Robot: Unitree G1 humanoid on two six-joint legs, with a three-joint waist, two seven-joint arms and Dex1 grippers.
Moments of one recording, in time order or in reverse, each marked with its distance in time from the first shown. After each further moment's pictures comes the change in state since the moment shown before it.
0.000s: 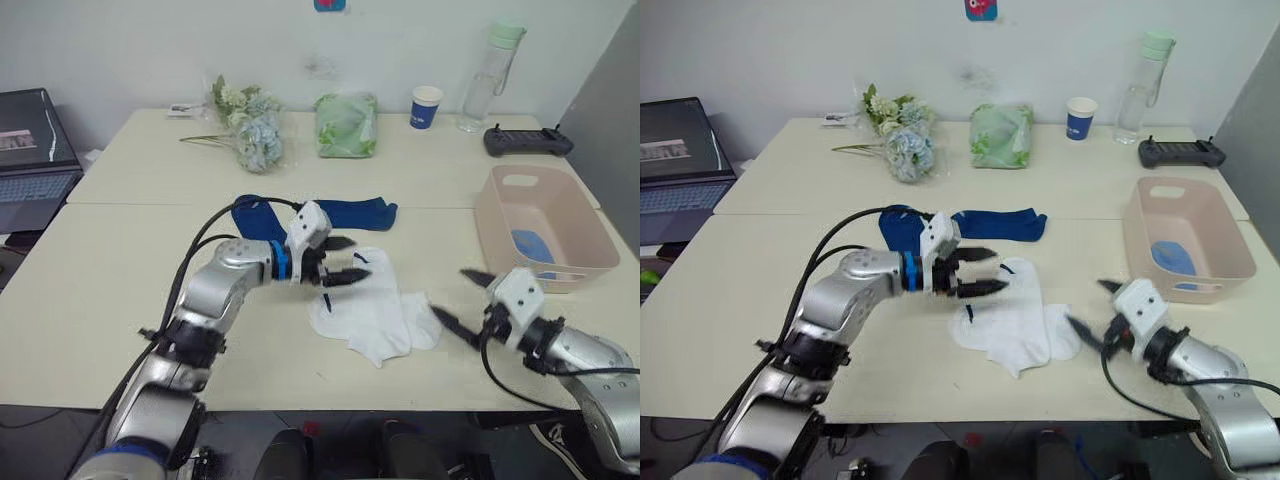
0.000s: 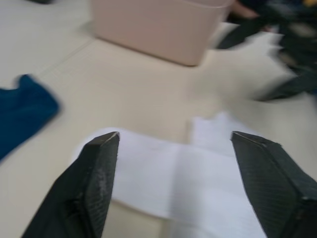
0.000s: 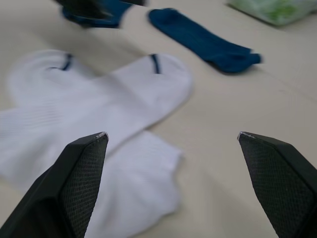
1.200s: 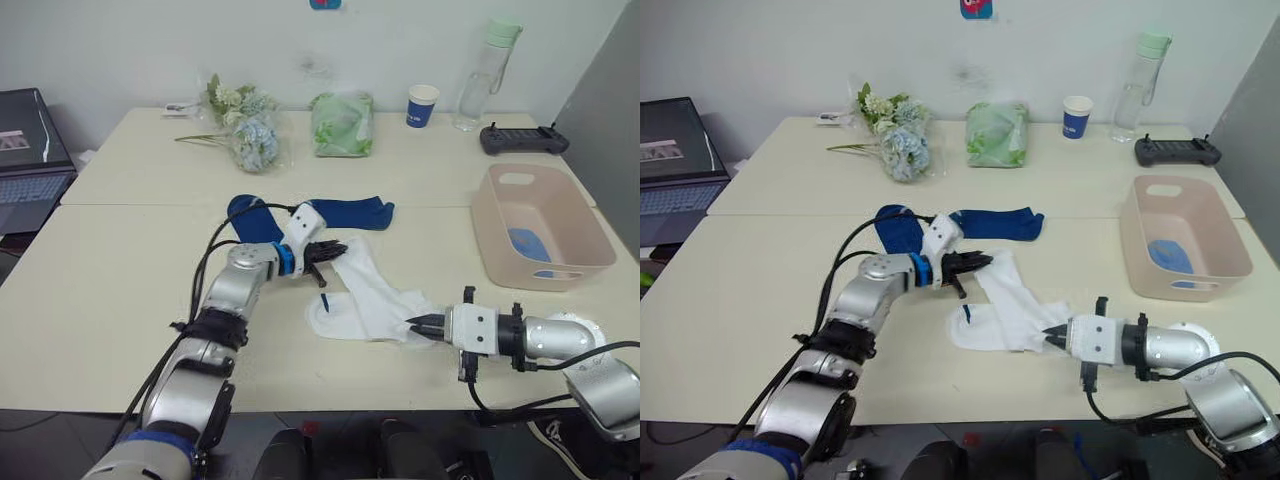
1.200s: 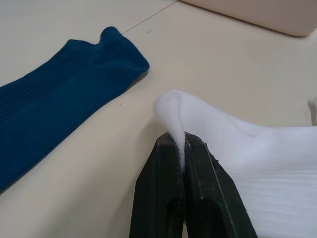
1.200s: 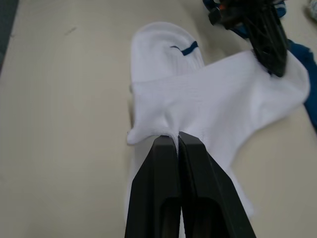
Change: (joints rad) left arm 0.064 -0.057 0.127 0.035 0.076 -0.012 0.031; right arm -0.238 -0.149 0.173 0.224 -0.255 -0.413 0.194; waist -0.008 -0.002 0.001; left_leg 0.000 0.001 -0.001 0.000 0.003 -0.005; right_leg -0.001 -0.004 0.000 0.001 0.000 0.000
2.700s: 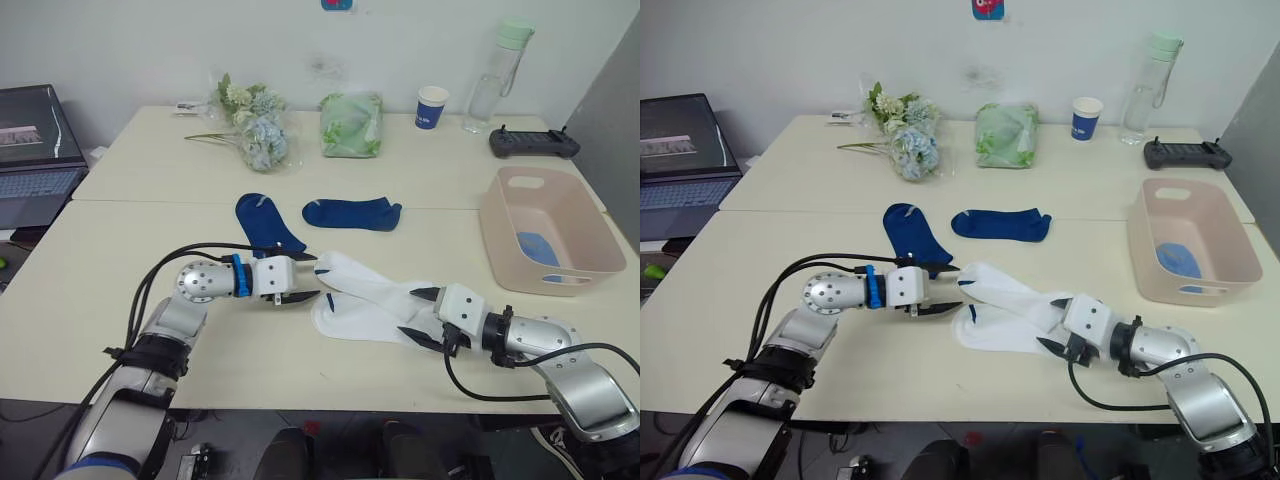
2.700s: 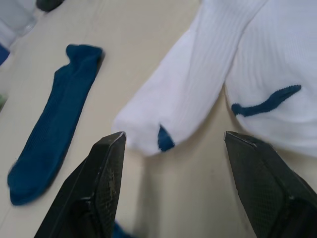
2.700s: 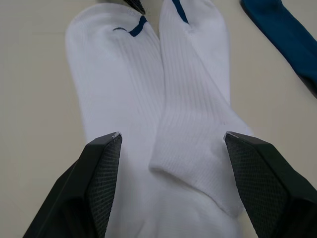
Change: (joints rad) left arm 0.068 0.236 -0.170 0.133 0.263 -0.886 -0.119; right arm 0.027 0.163 0.034 -0.034 0.029 0.301 -0.157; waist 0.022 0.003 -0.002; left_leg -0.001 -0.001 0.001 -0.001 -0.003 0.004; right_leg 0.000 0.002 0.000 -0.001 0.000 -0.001
